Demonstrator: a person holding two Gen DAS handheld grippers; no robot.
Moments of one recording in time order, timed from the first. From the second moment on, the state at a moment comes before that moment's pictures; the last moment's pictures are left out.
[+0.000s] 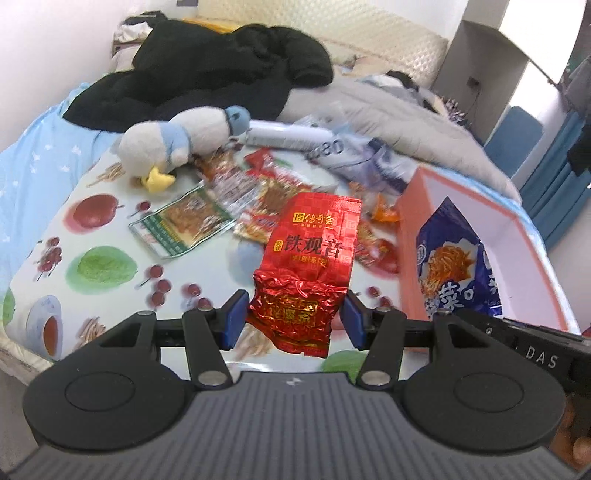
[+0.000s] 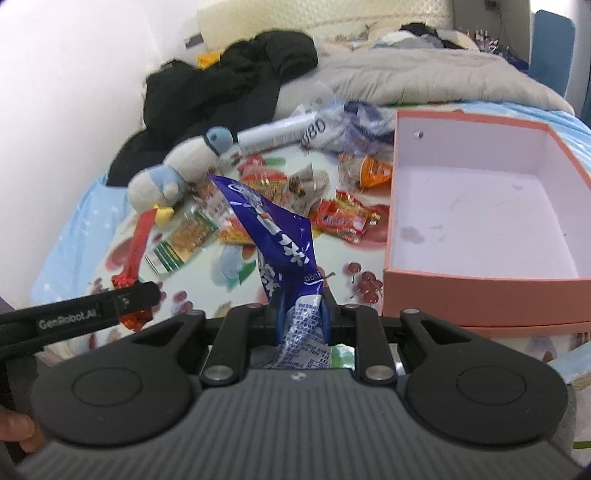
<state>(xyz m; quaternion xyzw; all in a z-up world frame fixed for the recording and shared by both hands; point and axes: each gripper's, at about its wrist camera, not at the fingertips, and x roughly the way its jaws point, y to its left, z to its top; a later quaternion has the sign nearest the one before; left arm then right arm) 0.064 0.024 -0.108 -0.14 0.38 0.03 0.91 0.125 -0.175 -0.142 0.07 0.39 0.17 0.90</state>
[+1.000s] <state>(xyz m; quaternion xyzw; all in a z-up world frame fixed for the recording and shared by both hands) 0.120 -0.130 -0.066 -0.11 0.37 -0.12 0.92 0.120 -0.311 -0.095 0.13 0.34 0.07 0.93</state>
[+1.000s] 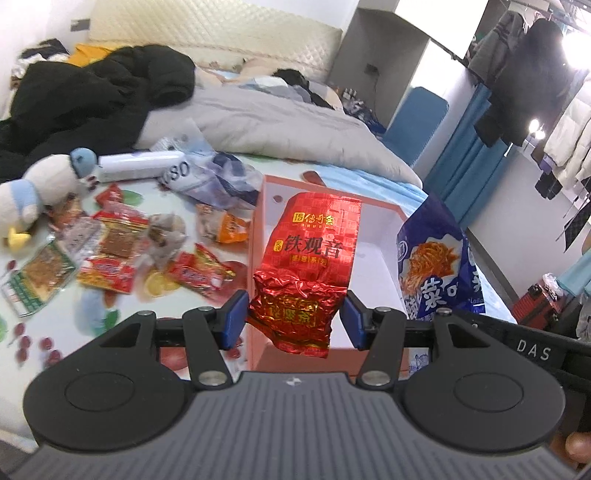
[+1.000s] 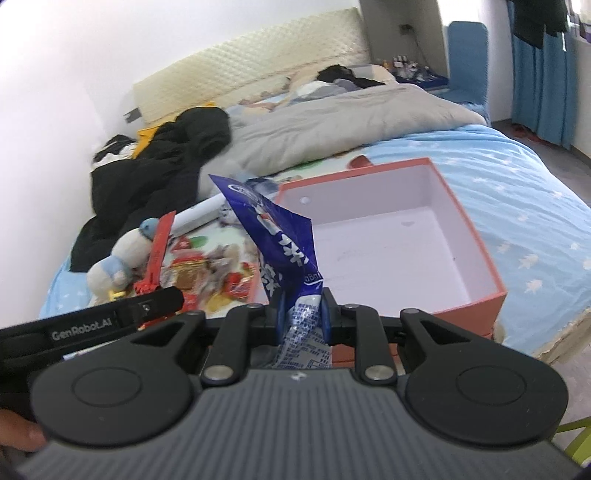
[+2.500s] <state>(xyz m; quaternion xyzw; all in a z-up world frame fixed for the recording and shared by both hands) 0.237 -0.167 -0.108 -0.08 0.41 -0.13 0.90 0.244 -0.371 -0.158 0.15 0.40 0.02 0.91</state>
